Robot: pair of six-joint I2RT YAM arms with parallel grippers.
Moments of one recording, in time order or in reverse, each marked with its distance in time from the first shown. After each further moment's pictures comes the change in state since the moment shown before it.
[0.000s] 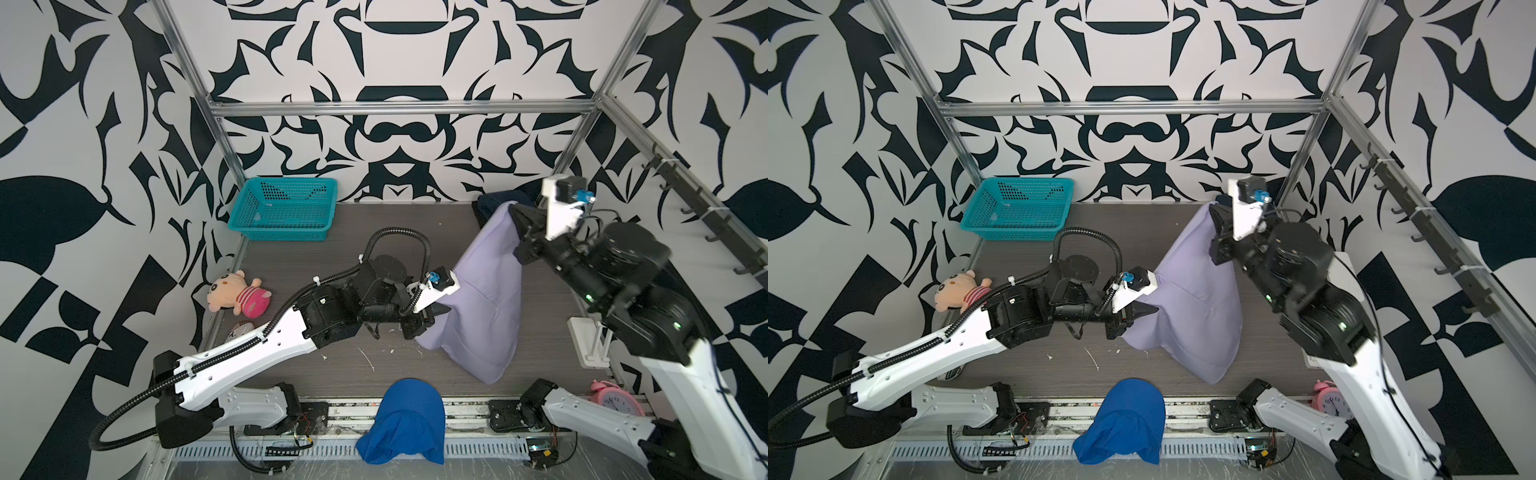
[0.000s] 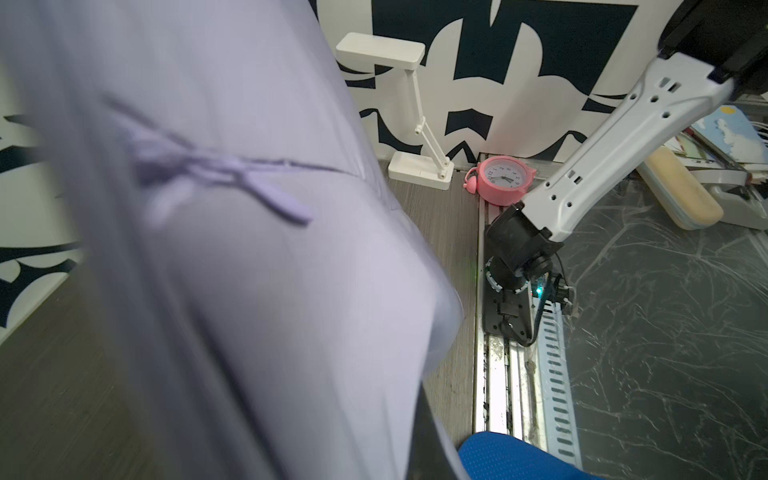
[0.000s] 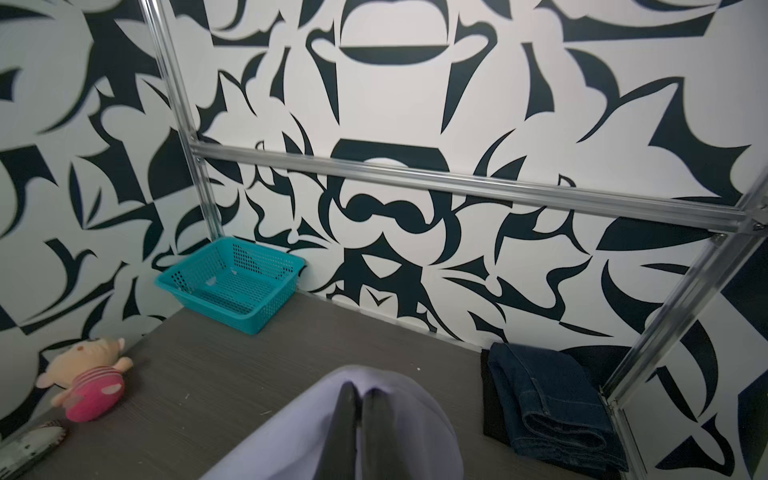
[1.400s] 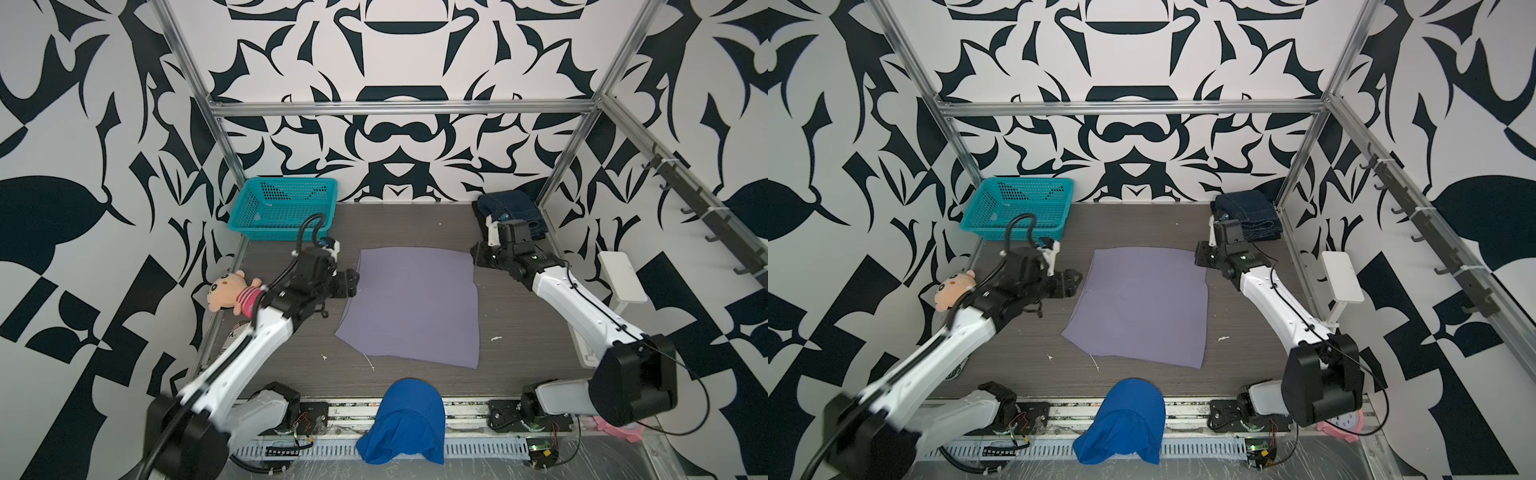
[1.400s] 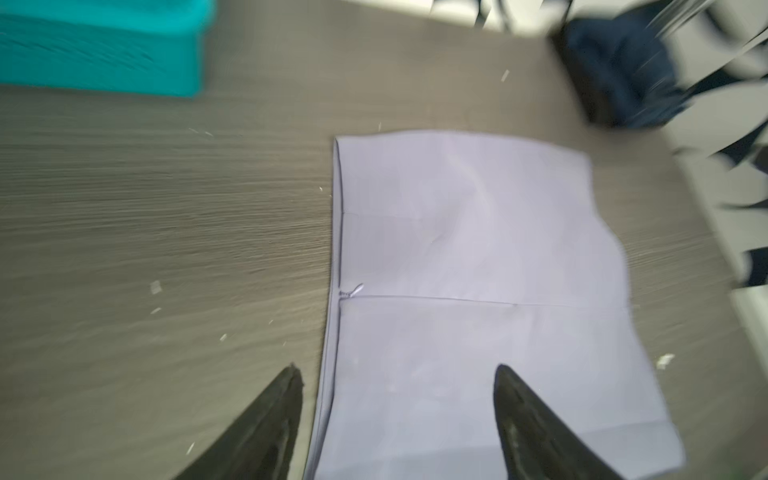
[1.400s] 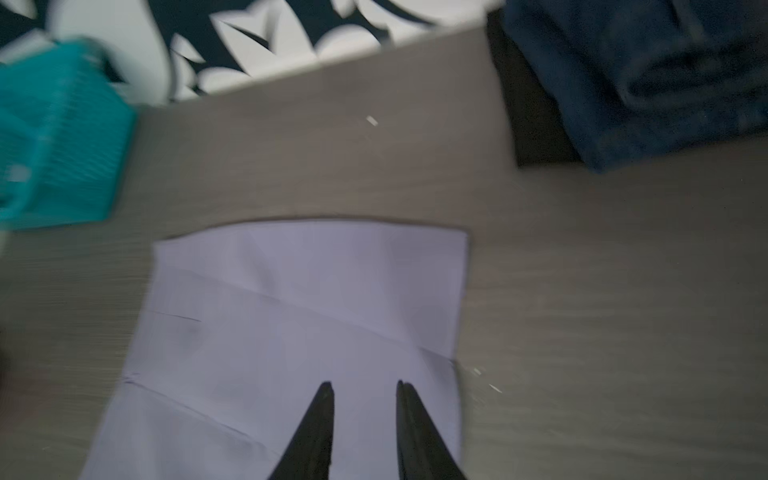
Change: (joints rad) left arm 0.627 0.034 -0.305 -0.013 -0.211 -0.462; right arm -0.455 0.335 -0.544 0.187 -0.347 0.382
